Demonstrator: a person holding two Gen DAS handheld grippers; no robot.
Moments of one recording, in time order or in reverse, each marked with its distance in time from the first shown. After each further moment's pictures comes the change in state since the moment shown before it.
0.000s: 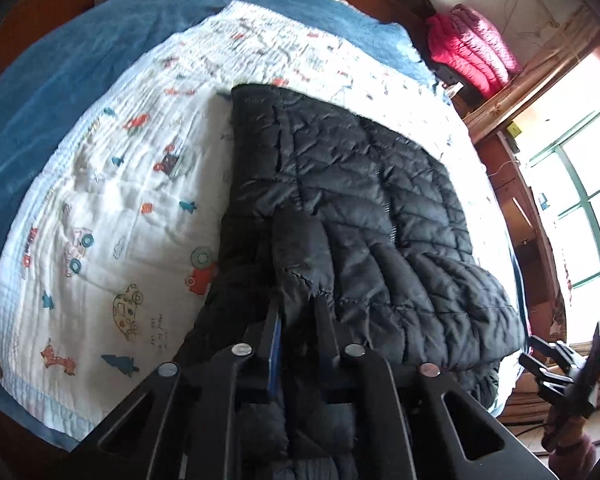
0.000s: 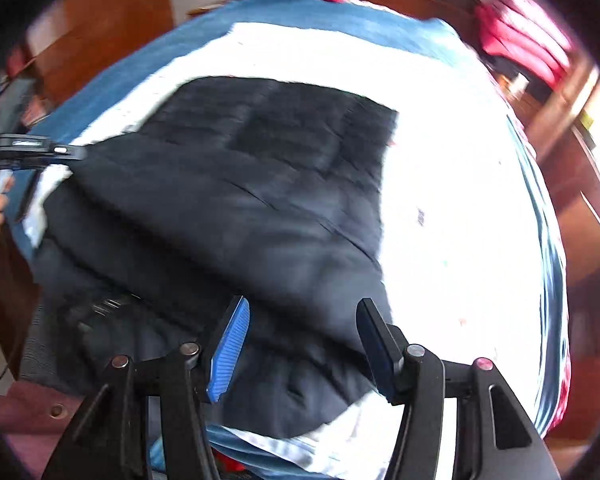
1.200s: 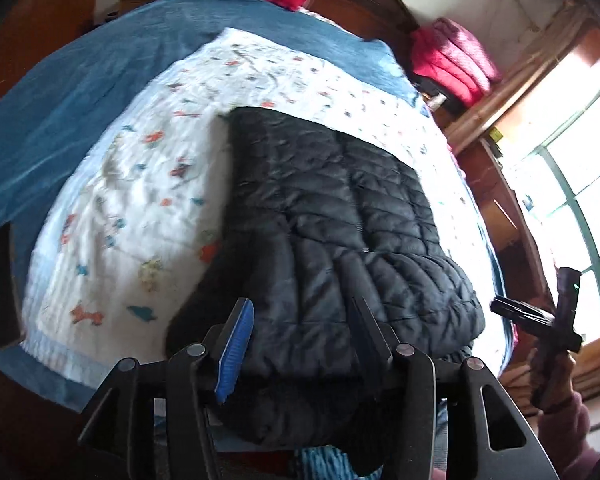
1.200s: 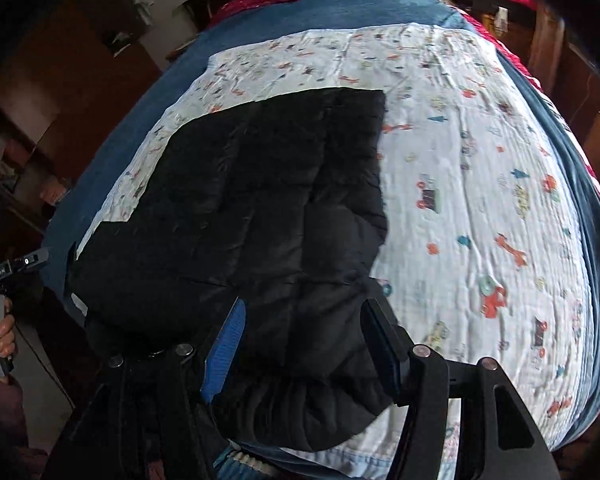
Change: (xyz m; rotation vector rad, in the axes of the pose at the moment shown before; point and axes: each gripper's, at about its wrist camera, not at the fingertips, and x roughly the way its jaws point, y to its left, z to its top) left arm -0.086 -0.020 -0.035 0.034 -0.042 -0.036; right arm 0.009 -0.020 0.039 0.166 -0.014 0.237
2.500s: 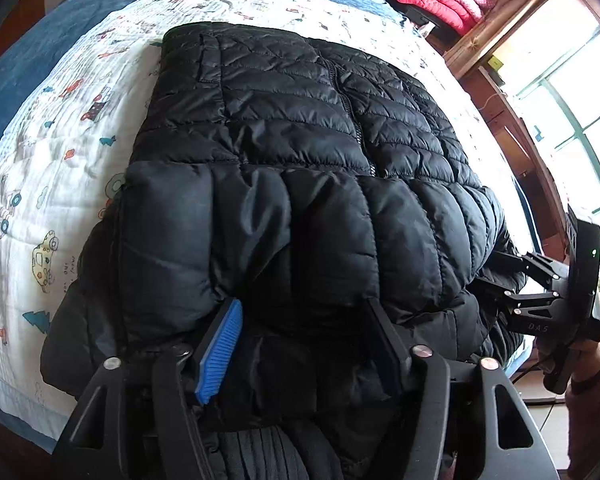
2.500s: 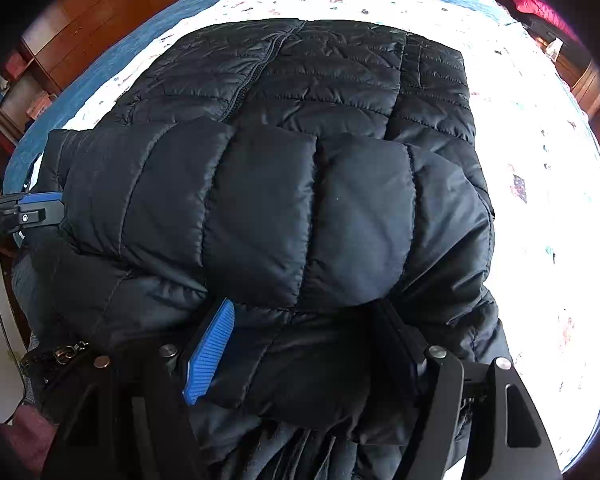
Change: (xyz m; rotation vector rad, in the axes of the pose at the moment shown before) left arm 0.150 -0.032 -0.037 0.132 0.188 0.049; right arm 0.105 0.034 -0.029 -0.166 0.129 -0.104
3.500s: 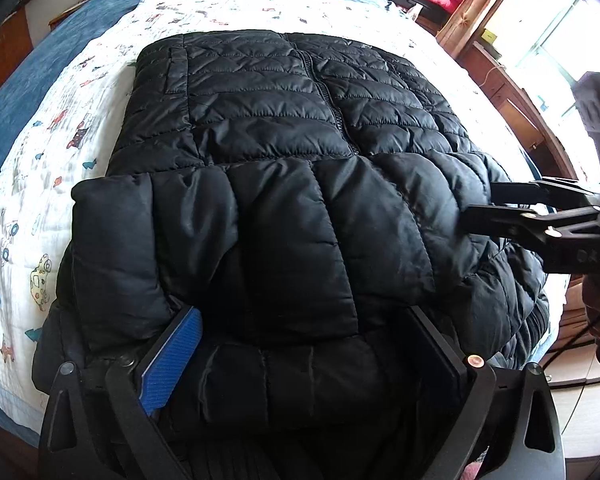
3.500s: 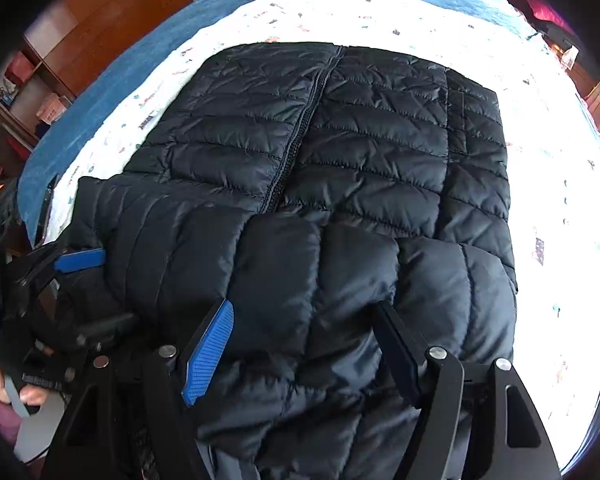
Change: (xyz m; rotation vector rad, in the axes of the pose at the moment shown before) left arm 0.015 -0.029 -0.002 0.112 0.000 0.078; right arm 0.001 0.035 0.075 0.006 0.038 0.040
